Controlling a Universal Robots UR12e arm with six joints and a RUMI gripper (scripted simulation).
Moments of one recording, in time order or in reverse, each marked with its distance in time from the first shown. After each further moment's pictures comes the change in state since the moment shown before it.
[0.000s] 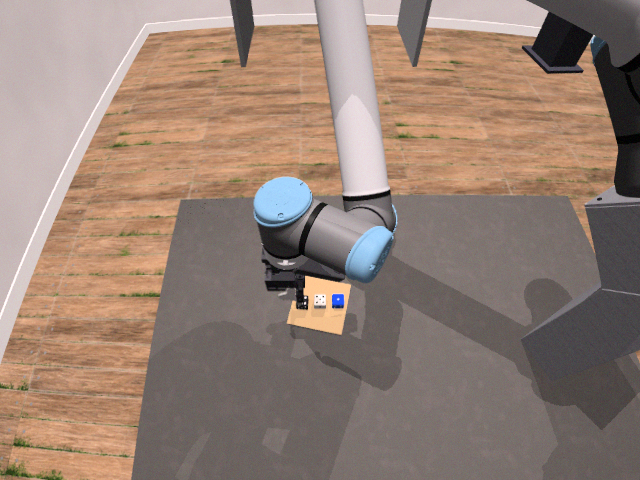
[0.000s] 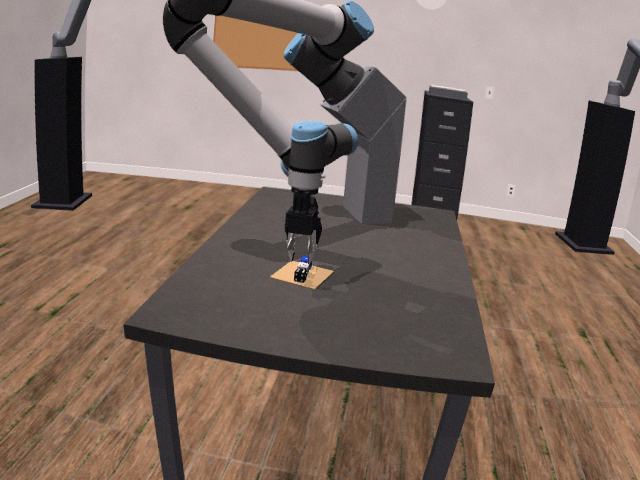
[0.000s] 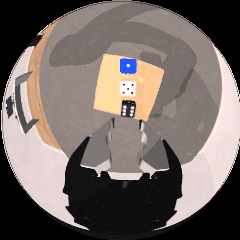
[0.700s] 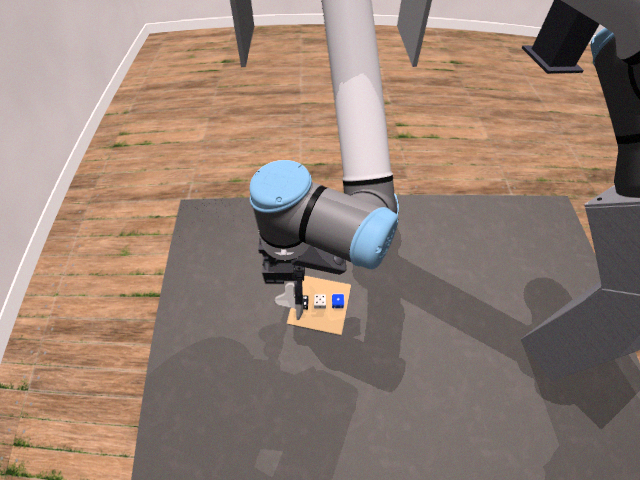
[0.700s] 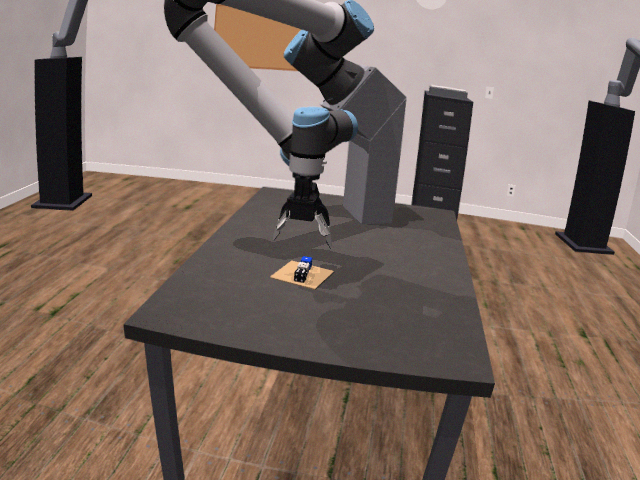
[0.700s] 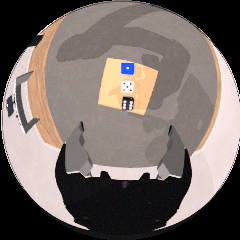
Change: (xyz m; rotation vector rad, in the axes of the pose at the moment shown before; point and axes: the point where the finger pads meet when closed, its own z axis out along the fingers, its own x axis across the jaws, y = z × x) arm 0.001 0.000 -0.038 0.002 0.001 0.000
